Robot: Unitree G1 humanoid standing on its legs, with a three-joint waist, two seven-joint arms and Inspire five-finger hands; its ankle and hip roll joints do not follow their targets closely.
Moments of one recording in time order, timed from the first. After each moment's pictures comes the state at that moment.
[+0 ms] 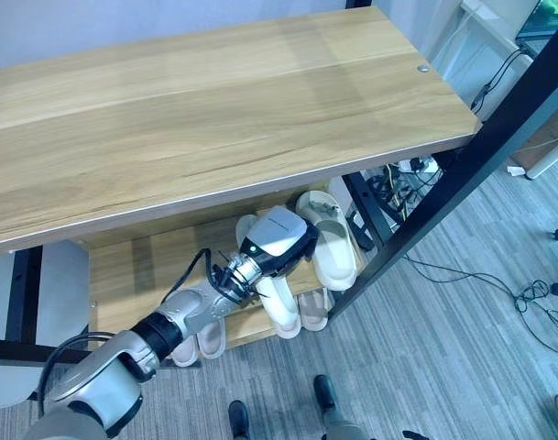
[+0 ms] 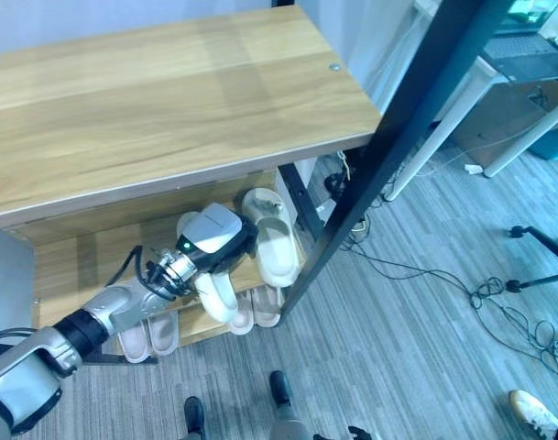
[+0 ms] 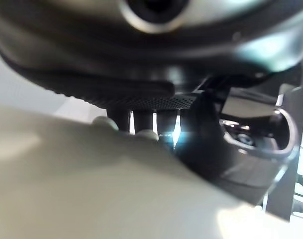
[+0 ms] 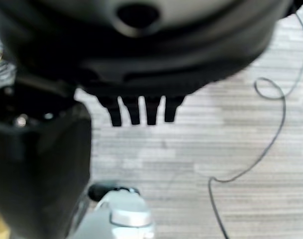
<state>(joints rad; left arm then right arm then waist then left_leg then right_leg) -0.70 0.60 -0.83 0.45 0.73 -0.28 0.48 0.07 -0.29 0.25 1.29 0.05 -0.17 -0.20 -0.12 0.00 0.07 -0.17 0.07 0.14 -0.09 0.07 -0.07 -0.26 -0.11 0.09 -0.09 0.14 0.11</state>
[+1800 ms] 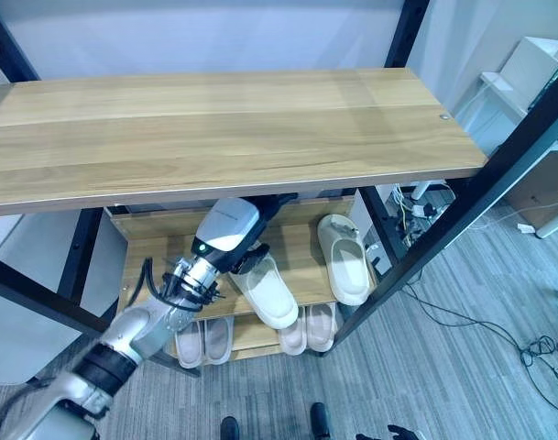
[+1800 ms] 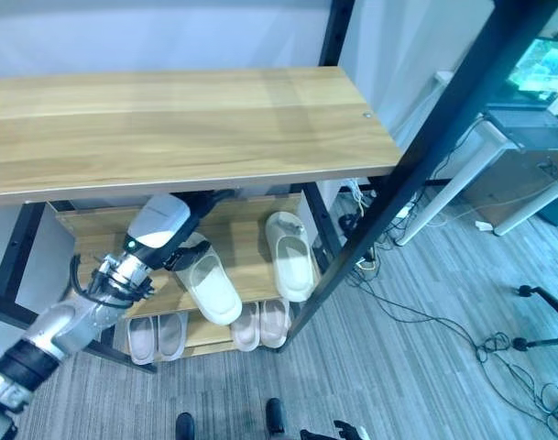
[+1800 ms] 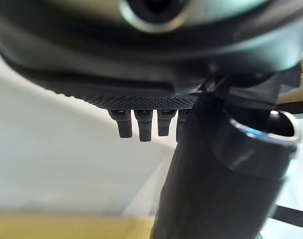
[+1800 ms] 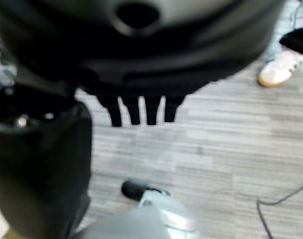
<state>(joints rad) -0.37 0.71 -0.50 0.16 0.61 -0.30 0.41 0.05 -0.24 0.27 1.28 0.05 -0.15 -0.19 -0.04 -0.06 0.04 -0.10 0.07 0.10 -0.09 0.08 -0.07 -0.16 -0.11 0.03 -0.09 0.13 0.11</state>
